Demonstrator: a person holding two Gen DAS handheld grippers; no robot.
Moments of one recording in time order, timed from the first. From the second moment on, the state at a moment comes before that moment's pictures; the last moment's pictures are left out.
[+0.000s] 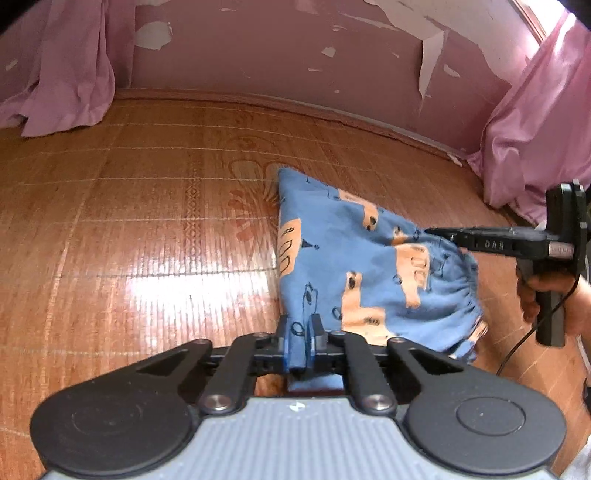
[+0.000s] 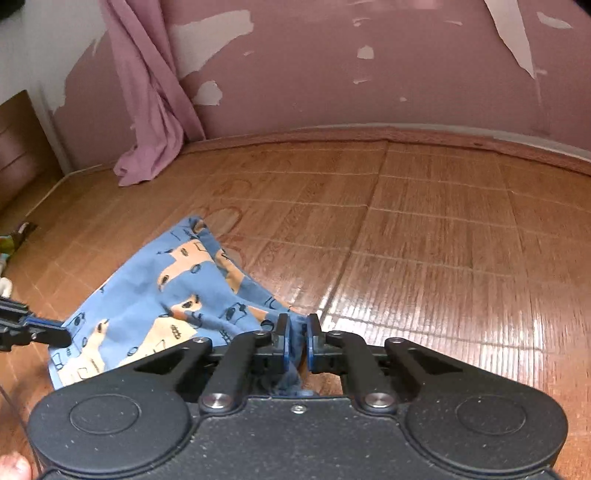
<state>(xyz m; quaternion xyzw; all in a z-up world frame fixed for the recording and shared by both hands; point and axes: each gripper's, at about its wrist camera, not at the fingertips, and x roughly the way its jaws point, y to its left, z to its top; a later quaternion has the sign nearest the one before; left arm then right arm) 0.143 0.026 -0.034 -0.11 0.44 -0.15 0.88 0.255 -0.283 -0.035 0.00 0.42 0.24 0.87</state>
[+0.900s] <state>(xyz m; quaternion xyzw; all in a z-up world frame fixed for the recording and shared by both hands) 0.145 0.035 -0.036 -0.11 0.45 -0.13 0.88 0.250 -0.301 -0.039 0.08 0.42 0.26 0.87</state>
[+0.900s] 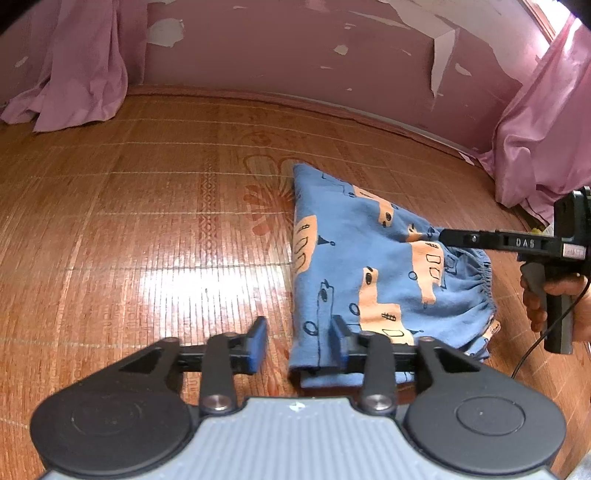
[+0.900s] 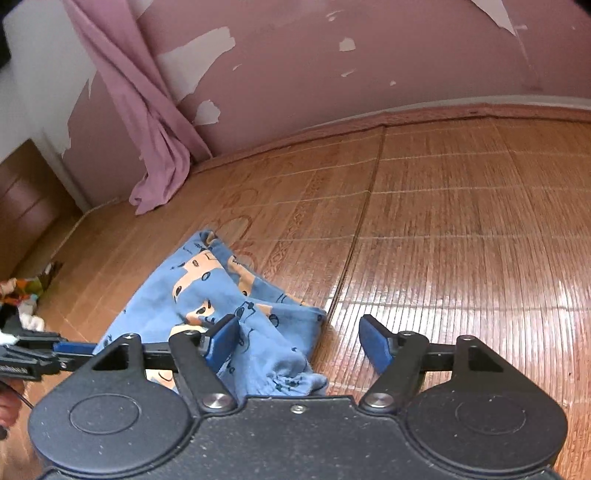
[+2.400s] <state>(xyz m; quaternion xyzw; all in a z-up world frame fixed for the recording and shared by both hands) 0.136 0.018 -0.029 -0.06 0.42 -0.16 0.89 0.179 -0.215 -0.019 -0.21 0.30 0.20 0.91</state>
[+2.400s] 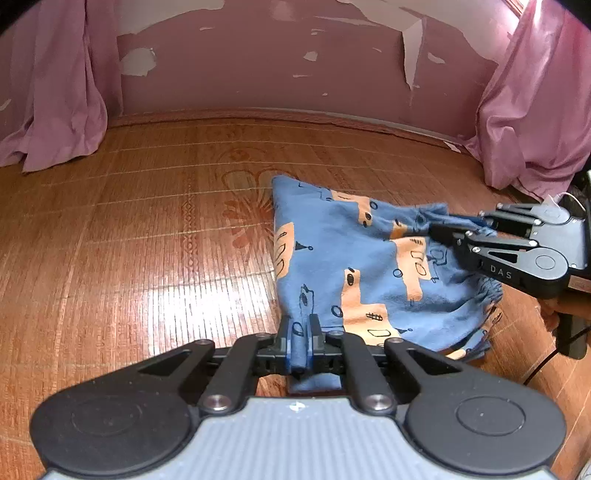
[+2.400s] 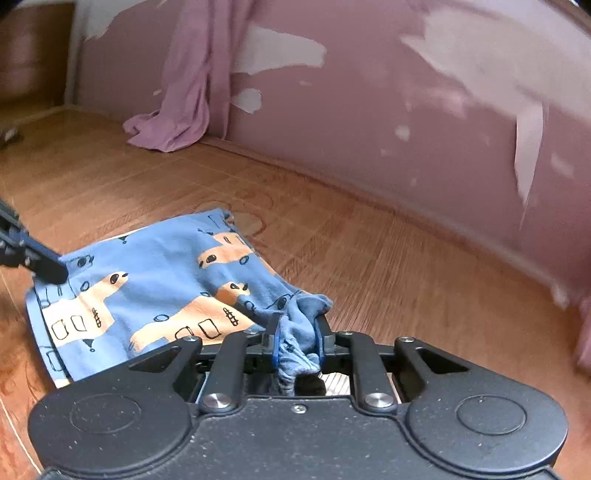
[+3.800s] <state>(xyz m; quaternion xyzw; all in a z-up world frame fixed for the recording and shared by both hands) 0.146 0.008 -0.017 -0.04 0.38 -0.21 0.90 0.180 -0.243 0.004 -0.20 0.34 0.19 0.90</state>
